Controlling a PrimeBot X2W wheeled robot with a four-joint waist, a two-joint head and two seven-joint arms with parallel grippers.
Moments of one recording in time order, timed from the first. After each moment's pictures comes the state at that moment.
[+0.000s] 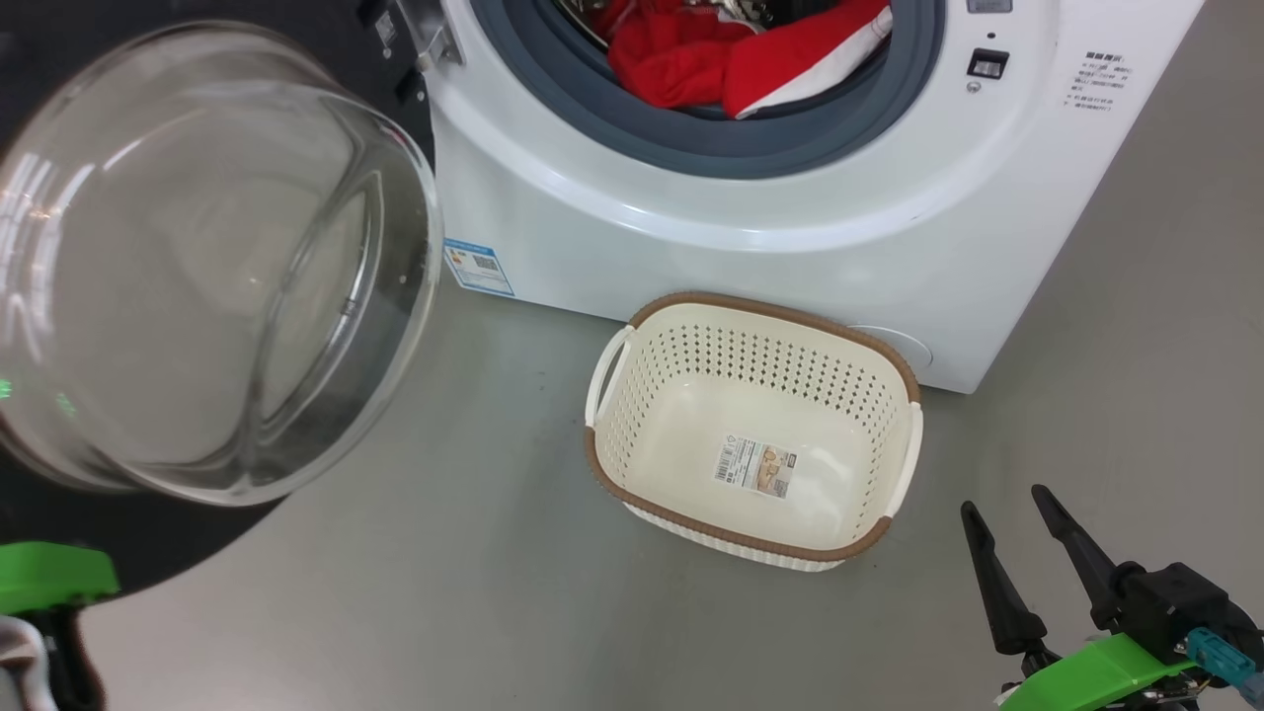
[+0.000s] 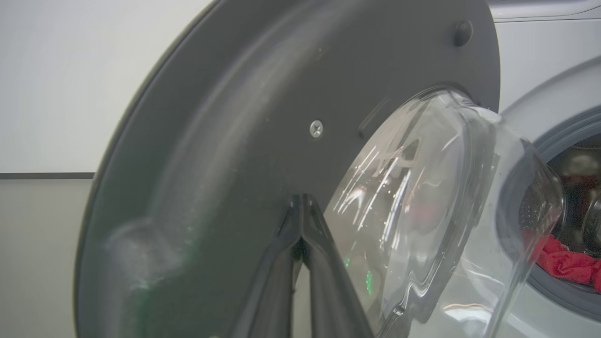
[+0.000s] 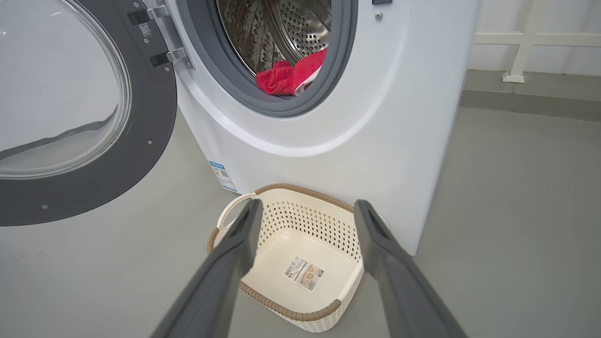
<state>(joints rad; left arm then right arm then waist) -0.38 0.02 0.54 0.37 -0.15 -0.09 -0.26 0.01 -0.15 0.05 0.24 0.31 0.13 -0.25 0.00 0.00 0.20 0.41</state>
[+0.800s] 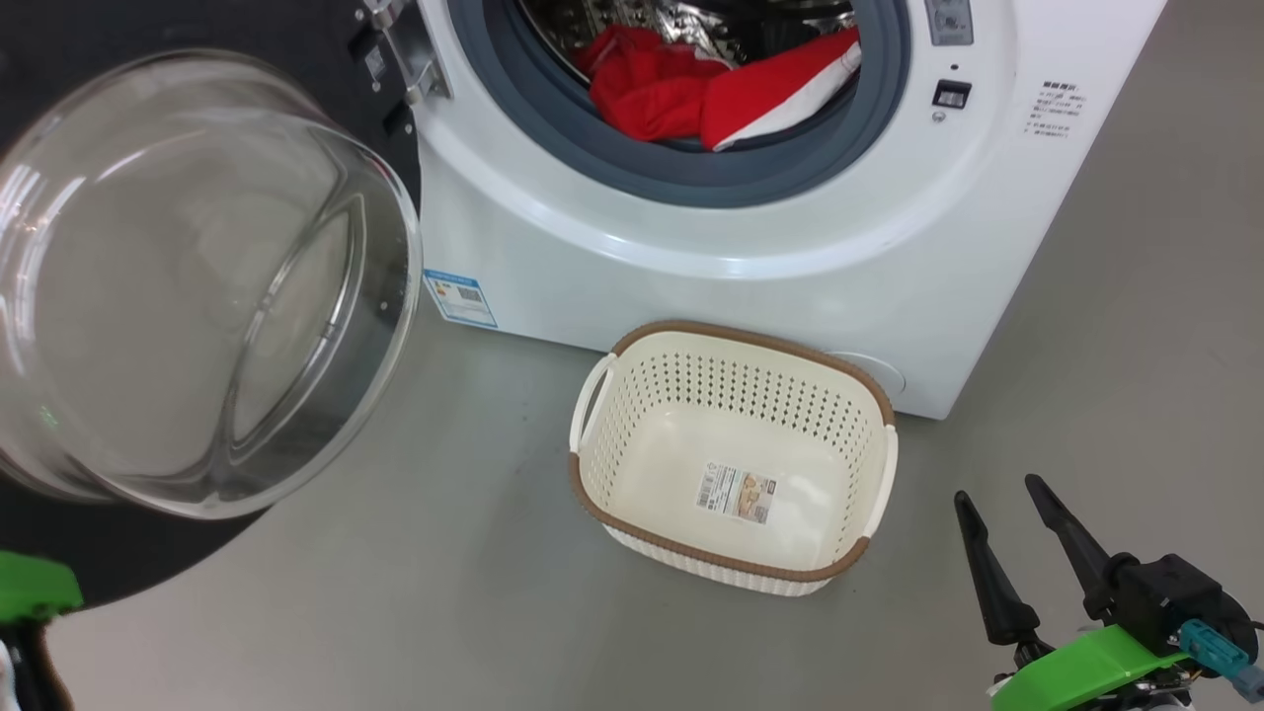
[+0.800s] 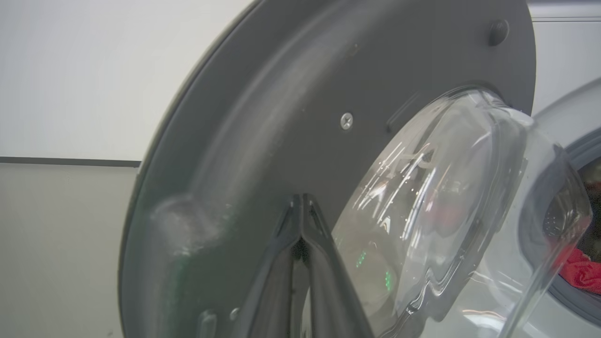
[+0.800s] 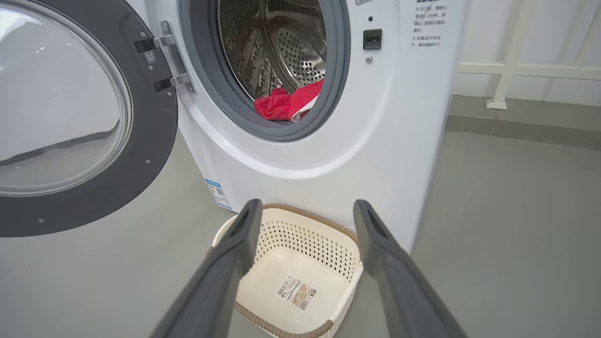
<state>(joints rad) -0.44 0.06 0.63 0.50 -0.10 -0.12 -0.26 0.00 -0.15 0.05 0.23 0.30 0.13 -0.25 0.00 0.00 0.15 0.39</state>
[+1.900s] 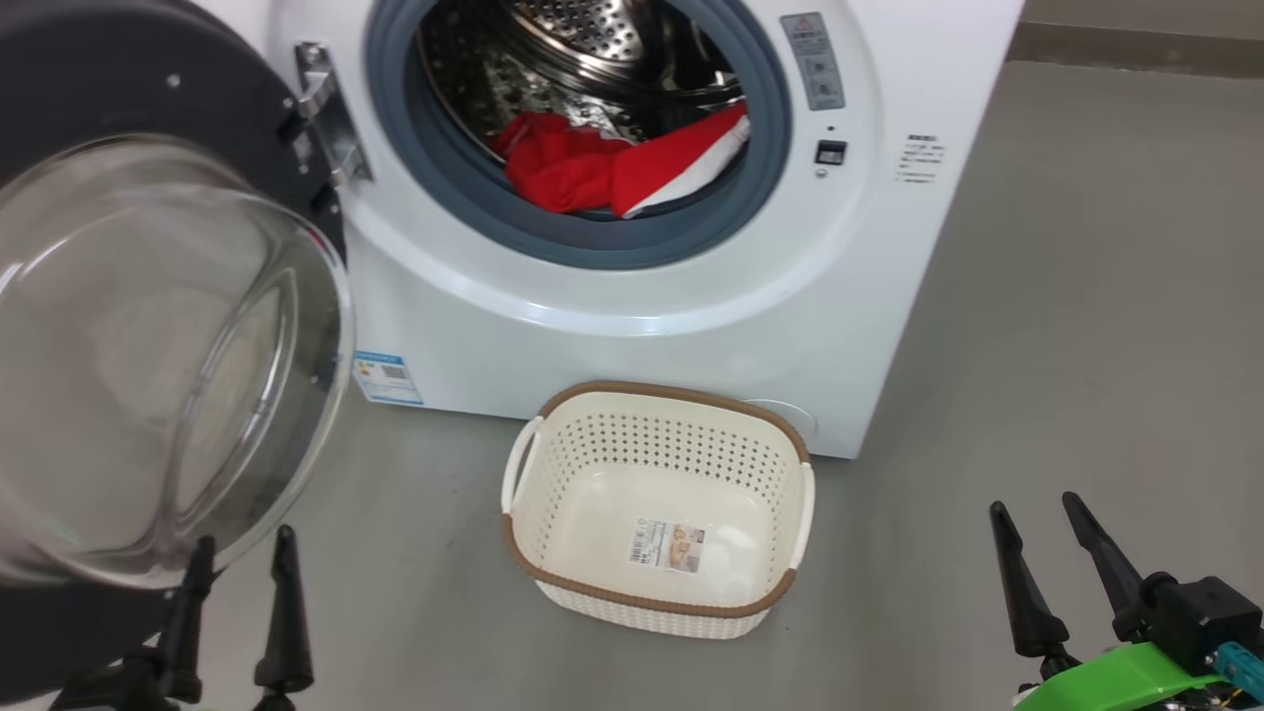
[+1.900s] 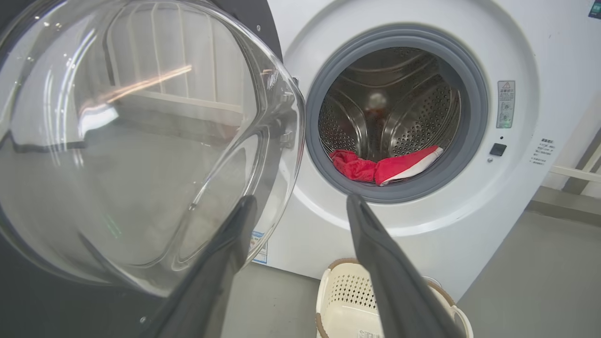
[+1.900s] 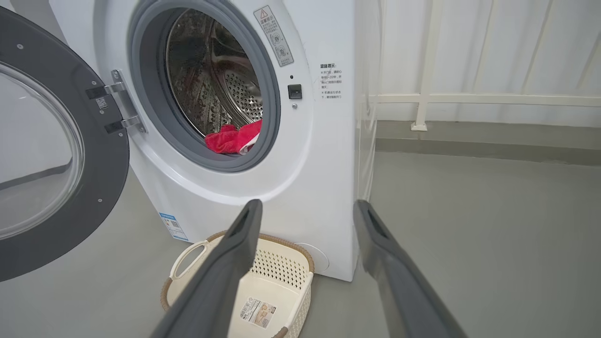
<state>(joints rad) -0.02 0.03 0.16 0.19 -0.25 -0.13 -0.26 0.04 -0.10 -0.03 0.22 0.30 0.13 -0.25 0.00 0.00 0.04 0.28</state>
